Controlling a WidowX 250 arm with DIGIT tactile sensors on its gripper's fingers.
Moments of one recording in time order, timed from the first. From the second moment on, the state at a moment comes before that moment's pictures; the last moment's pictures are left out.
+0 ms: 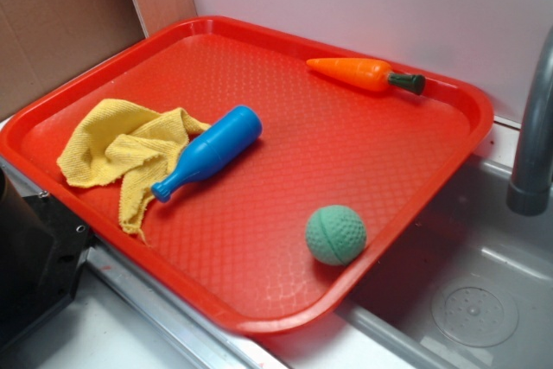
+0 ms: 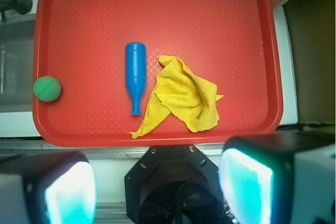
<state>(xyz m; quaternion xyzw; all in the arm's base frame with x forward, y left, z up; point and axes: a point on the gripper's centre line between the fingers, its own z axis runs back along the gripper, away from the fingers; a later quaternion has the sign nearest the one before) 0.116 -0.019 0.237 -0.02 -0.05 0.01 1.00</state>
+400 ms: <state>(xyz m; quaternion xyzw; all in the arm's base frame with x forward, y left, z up) 0.114 -0.021 0.232 -0.02 -0.04 0.01 1.00</state>
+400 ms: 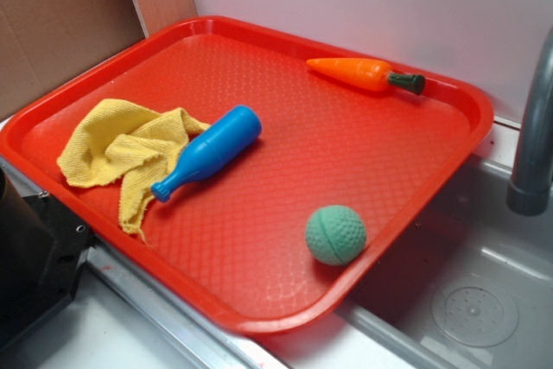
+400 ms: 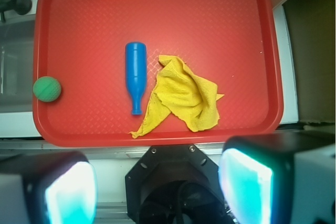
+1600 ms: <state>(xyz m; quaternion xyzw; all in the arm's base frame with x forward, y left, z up) 0.217 -0.026 0.094 -0.04 -0.05 0.19 0.98</state>
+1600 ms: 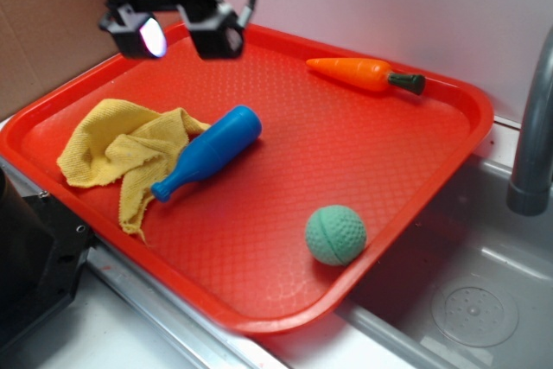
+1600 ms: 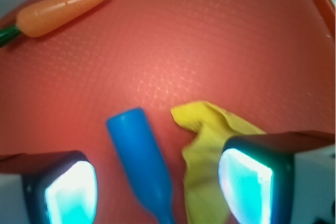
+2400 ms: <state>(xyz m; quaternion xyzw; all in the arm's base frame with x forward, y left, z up) 0.221 -0.053 0.026 0.02 -0.02 0.15 0.99</state>
